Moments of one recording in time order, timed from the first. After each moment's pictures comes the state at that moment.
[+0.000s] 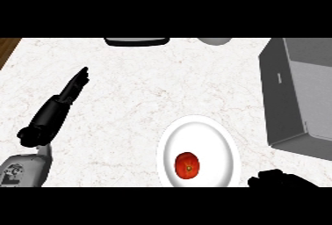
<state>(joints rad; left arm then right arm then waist) -0.19 0.28 0.01 -1.55 -0.10 -0.19 -0.08 0.11 -0.82 0.47 -2.20 0.77 0.01 -0.37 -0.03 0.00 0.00</state>
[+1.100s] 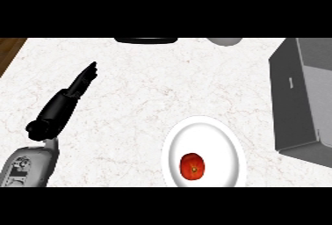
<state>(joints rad) -0.25 0.26 -0.01 -1.54 -0.12 -0.21 -0.06 -0.25 -0.94 -0.17 -1.61 0.16 0.21 -0.27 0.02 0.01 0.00</state>
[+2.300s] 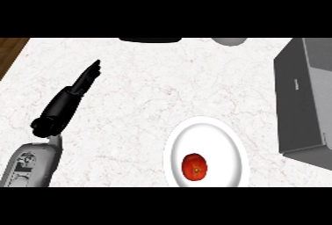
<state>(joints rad) -0.27 0.24 -0.01 -1.51 -0.13 -0.22 -0.07 -0.65 -1.00 0.14 -0.72 0.52 0.40 -0.81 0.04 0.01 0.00</state>
